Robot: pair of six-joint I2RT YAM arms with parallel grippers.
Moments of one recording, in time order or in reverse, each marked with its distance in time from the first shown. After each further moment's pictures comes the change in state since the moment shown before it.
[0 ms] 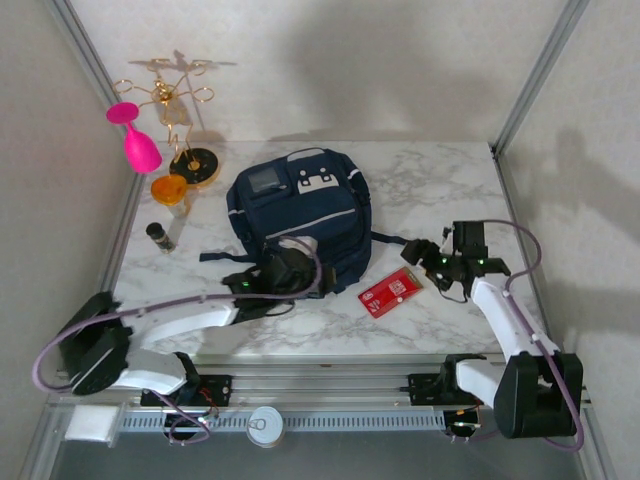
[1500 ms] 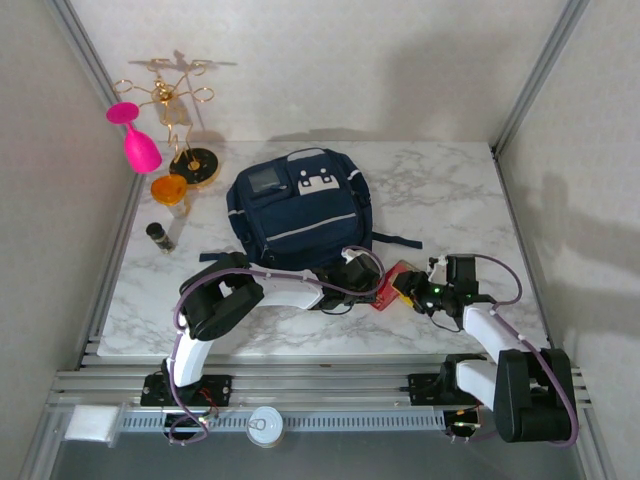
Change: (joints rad) left arm -0.069 0.636 0.391 0.070 0.060 -0.126; right arm -0.005 0.008 -0.346 0.421 -0.309 0.098
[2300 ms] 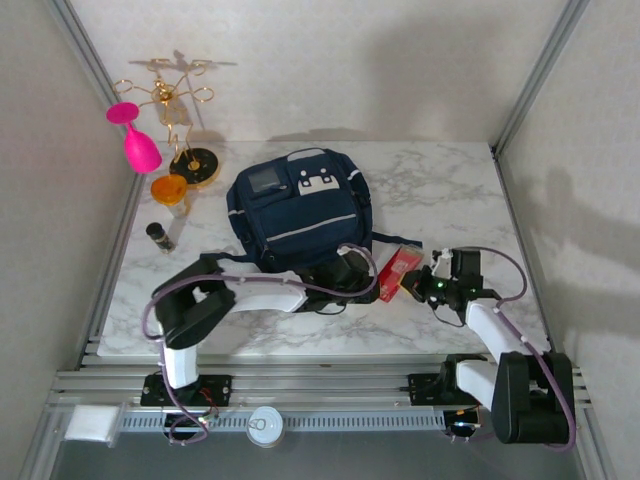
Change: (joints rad) left arm 0.003 -0.223 -0.107 0.018 0.077 0.050; right arm -0.038 -0.043 0.091 -0.100 0.010 -0.084
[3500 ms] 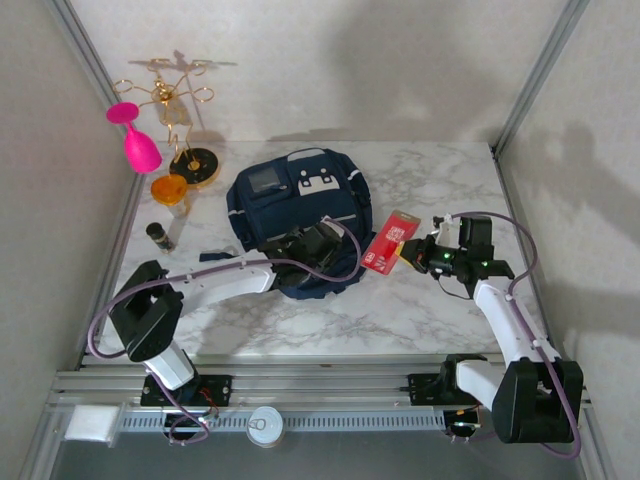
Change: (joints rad) left arm 0.147 -0.152 0.045 -0.386 -0.509 0.912; right arm 0.019 0.027 0.280 -0.167 -0.136 -0.039
